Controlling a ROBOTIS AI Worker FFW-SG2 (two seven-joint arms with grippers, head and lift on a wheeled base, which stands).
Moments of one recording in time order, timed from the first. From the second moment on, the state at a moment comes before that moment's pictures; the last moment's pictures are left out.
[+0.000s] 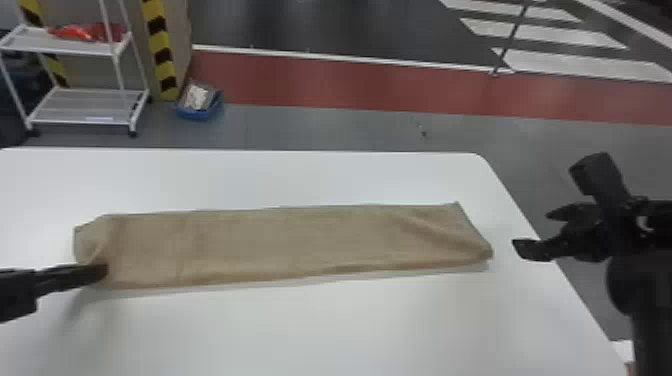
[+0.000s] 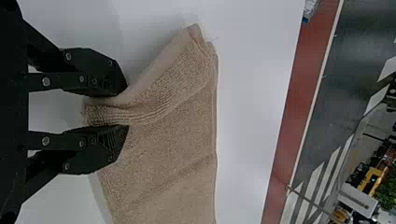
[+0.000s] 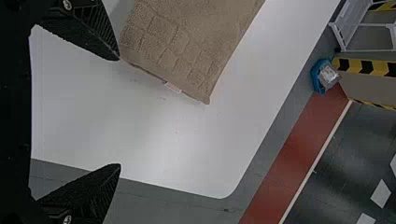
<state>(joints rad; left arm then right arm) -0.05 0.09 0.37 -1.81 -0.30 1.06 -1.00 -0.15 -0.25 -0.44 -1.69 0.83 0.59 1.22</state>
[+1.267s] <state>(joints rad) -0.03 0.00 0.30 -2.33 -0.20 1.48 -1.04 -0.10 -0.25 -0.51 -1.73 0.78 0.57 1.23</state>
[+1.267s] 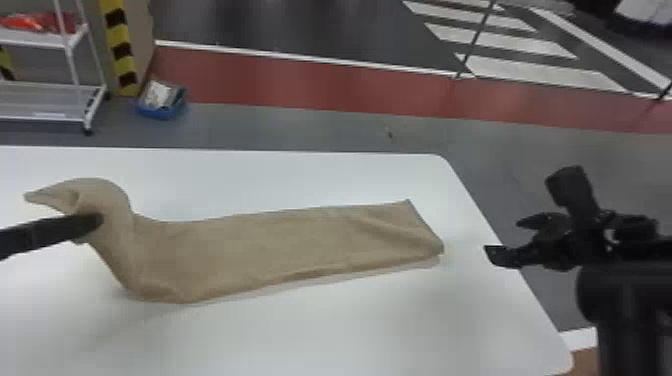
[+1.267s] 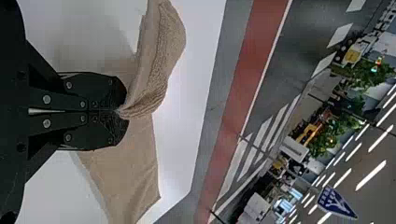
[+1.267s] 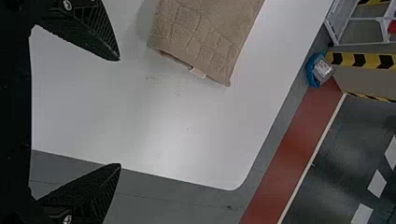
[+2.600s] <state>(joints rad) -0.25 0.00 -0.56 -1.92 -0.20 1.21 -0.34 -0.06 -0.24 -0.54 -1.75 0.74 0.57 1.22</state>
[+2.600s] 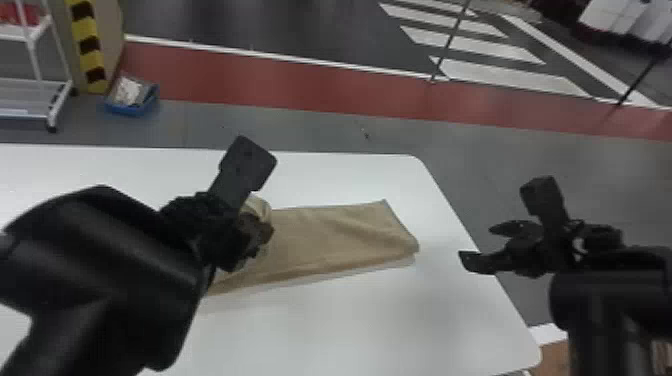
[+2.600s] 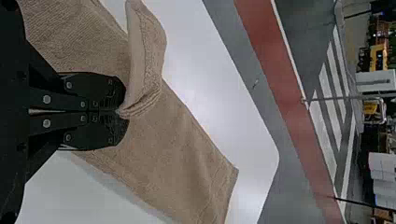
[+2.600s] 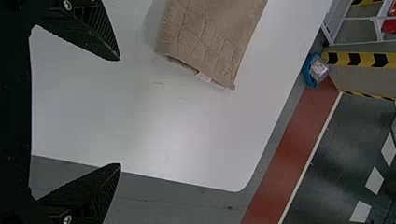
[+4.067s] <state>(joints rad) 0.02 0.00 -0.39 -2.04 -0.24 1.00 -0.50 -0.12 -0.13 -0.38 -2.00 0.65 1.13 1.19</state>
